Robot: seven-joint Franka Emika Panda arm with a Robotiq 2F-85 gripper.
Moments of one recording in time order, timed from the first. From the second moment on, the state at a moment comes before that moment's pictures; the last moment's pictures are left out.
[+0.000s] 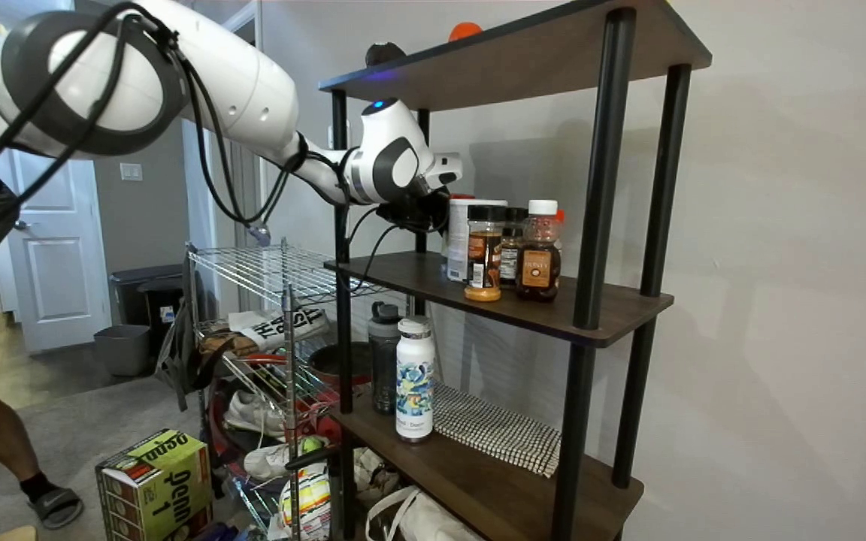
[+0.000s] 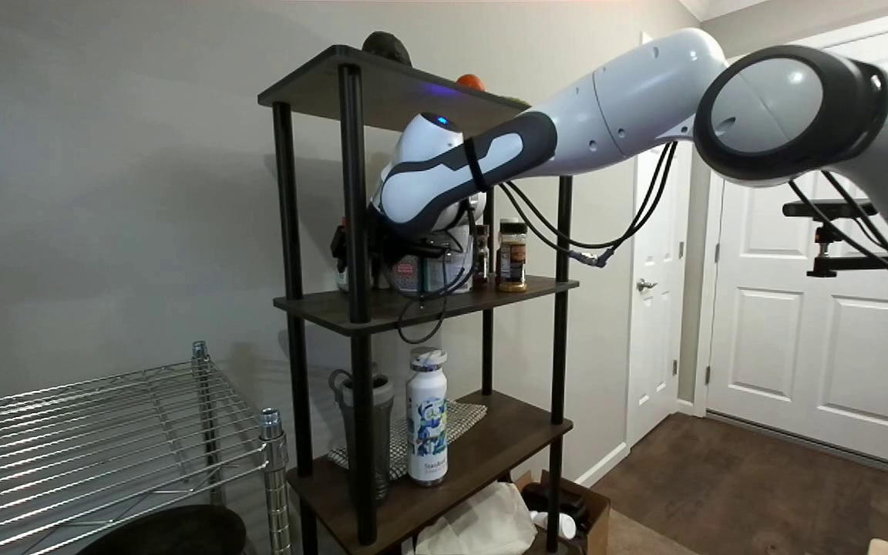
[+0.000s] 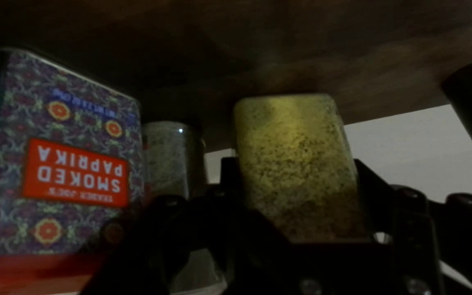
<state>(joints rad) 0.20 0.54 0.00 -1.34 -0.08 2.67 0.39</state>
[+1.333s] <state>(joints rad) 0.23 0.31 0.02 -1.69 -0.08 2.76 0.34</state>
